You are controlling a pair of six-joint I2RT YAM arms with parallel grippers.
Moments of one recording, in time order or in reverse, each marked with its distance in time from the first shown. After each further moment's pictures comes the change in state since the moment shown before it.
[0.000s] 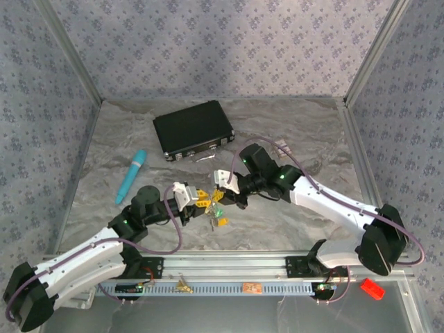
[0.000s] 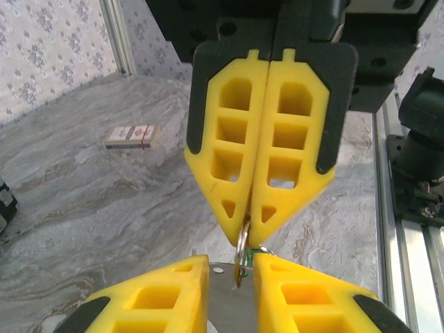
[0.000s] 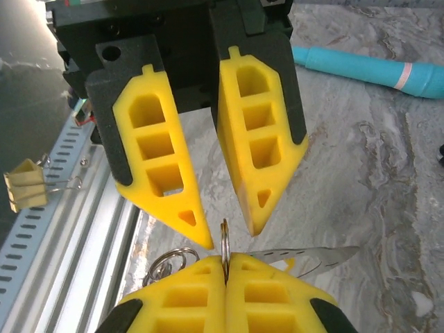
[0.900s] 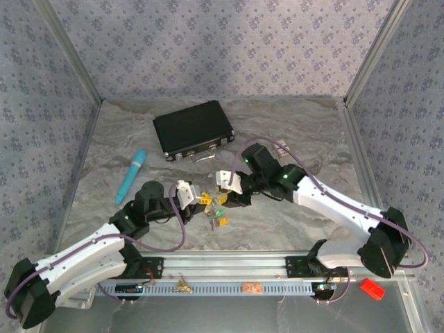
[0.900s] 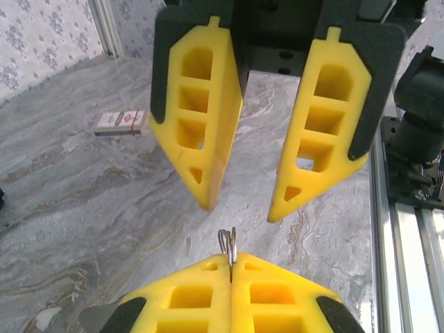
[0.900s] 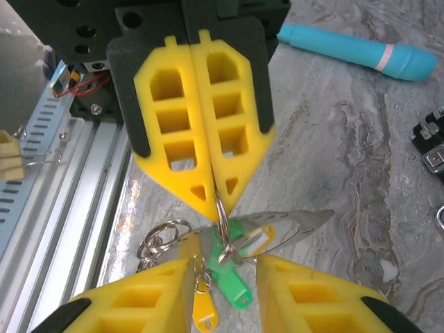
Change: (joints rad) left arm 0.002 0.042 0.036 -0.042 0.026 0.026; right arm -0.019 -0.047 -0.027 -0.019 0.043 -0.015
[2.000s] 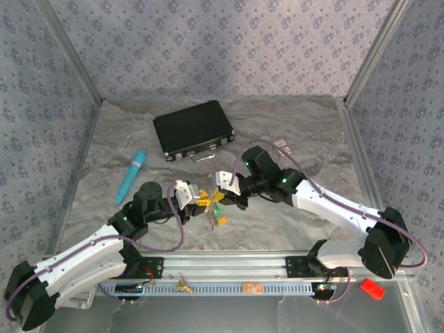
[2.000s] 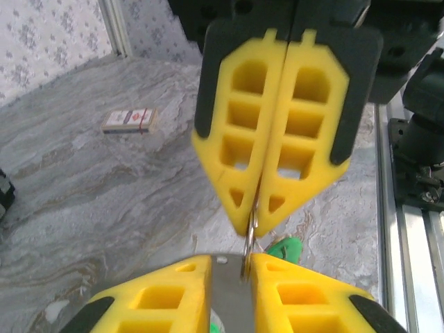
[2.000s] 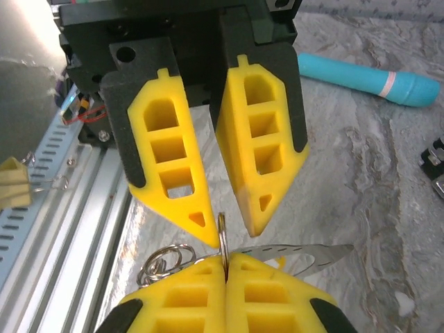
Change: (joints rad) left arm 0.010 -0.019 0.003 -0.042 -0.020 0.001; right arm 0.020 0.007 -0.026 0.087 -0.022 0.025
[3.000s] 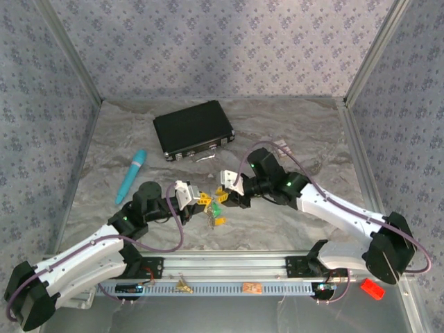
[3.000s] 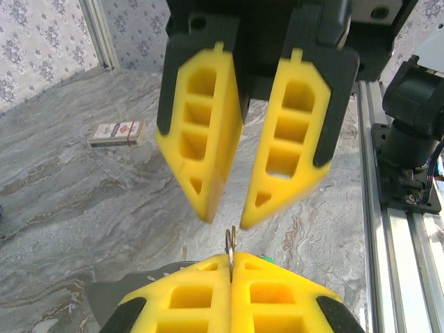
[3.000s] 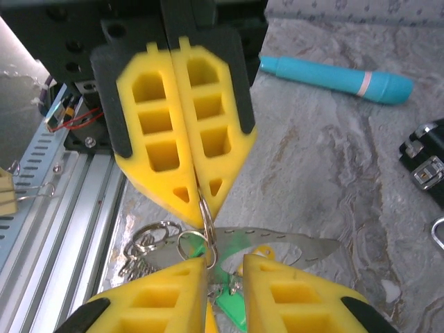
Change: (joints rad) left arm 0.006 0.002 -0.003 0.039 0.058 0.006; right arm -0.029 -0.059 -0.087 0.115 -0.010 0.066
